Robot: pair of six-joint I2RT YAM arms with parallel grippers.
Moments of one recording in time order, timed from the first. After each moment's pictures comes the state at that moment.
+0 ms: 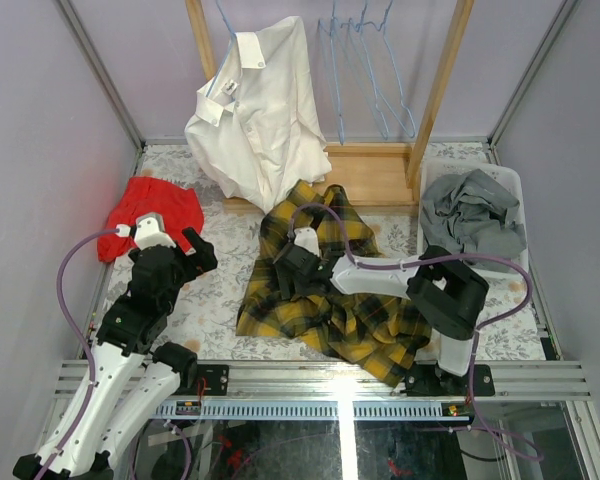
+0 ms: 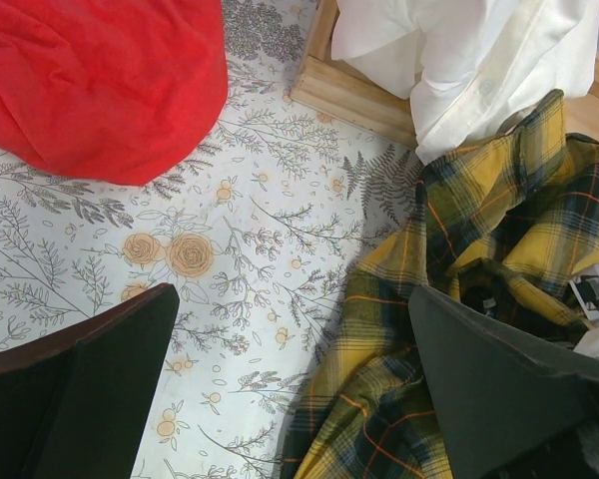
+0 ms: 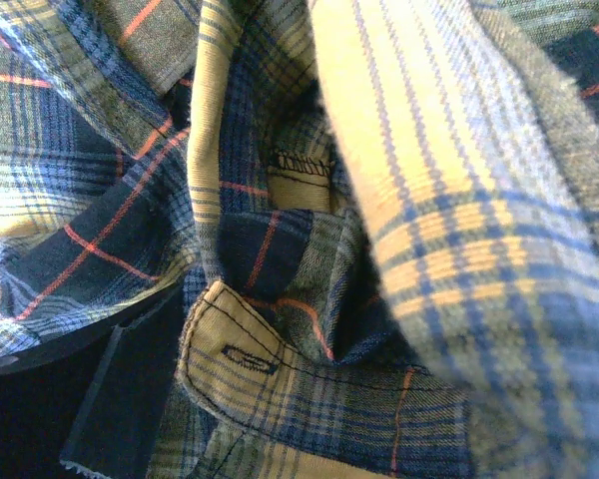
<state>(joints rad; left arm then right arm) -0.36 0.53 0.69 -0.61 -0.38 -0.54 1.05 1.87 1.16 -0.40 0.36 0.71</state>
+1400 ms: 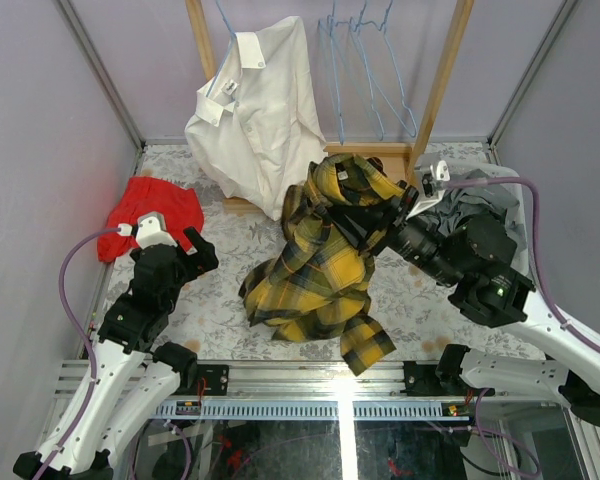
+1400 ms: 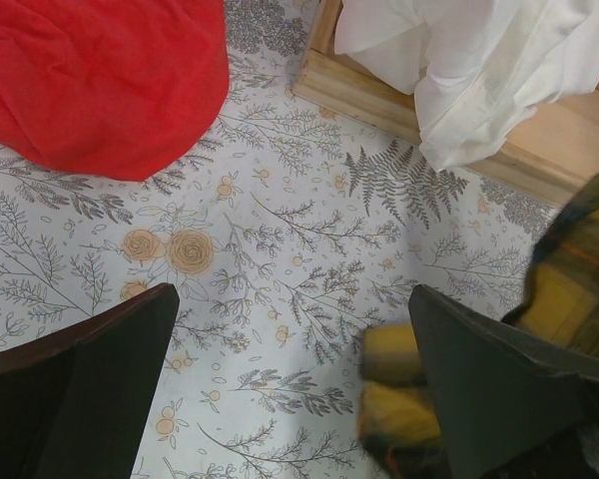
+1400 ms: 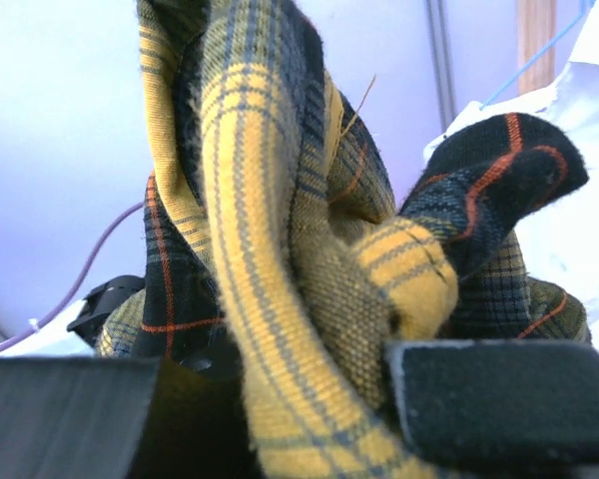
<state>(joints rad) -0.36 0.55 0.69 -0.60 -0.38 -0.55 1.05 0.91 1.18 0.02 0.01 0.32</state>
